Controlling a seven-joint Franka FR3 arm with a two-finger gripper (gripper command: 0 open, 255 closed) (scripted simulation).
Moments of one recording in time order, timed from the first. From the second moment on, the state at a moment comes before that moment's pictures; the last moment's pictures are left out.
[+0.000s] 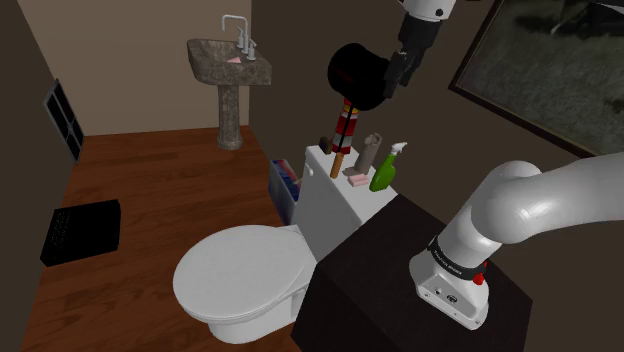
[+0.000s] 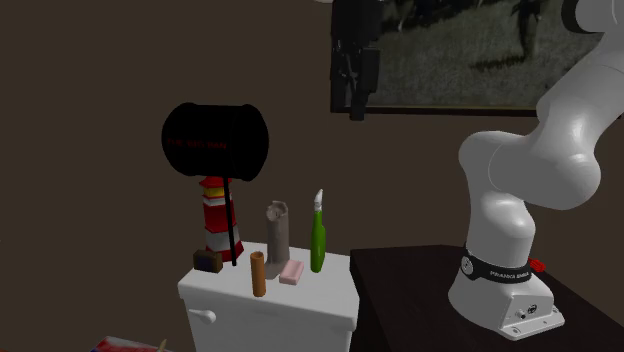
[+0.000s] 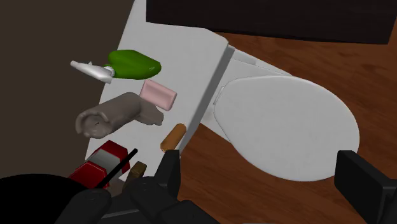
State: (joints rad) arm 0.02 -0.74 0.05 -2.34 -0.09 1.63 -0.06
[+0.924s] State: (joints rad) arm -0.04 -0.62 -0.21 -2.51 -0.19 1.99 -0.34
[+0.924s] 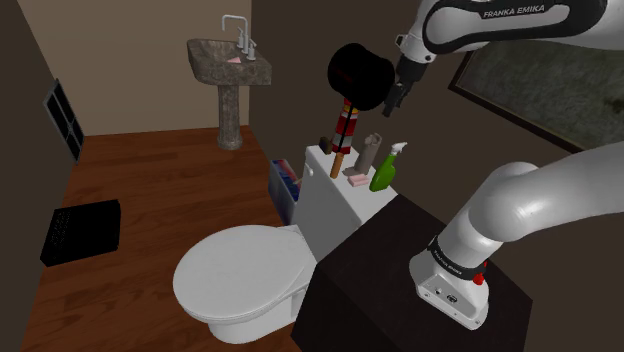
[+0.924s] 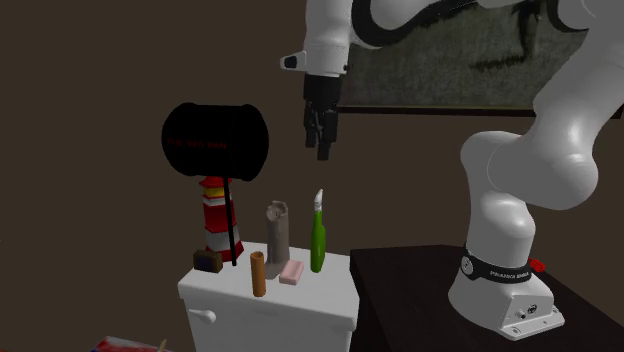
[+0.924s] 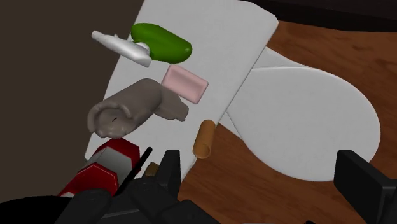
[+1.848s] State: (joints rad) arm 0.00 -0.17 -0.55 -2.43 -0.02 2.38 -0.79
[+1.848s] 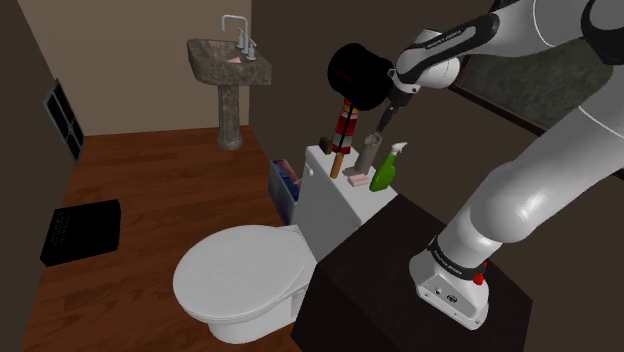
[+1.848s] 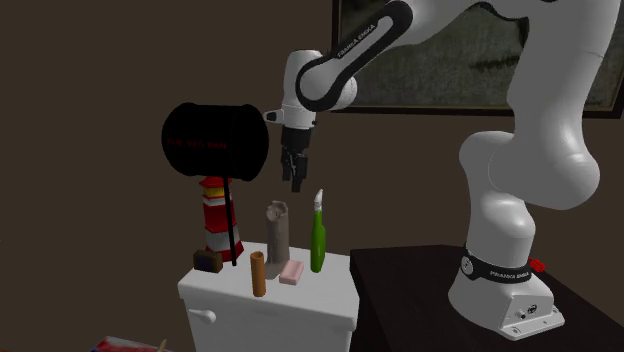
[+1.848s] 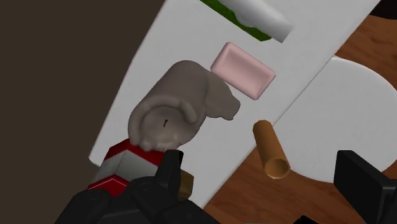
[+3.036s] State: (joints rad) arm -0.07 0.29 -0.55 -2.24 0.49 2.52 -1.30
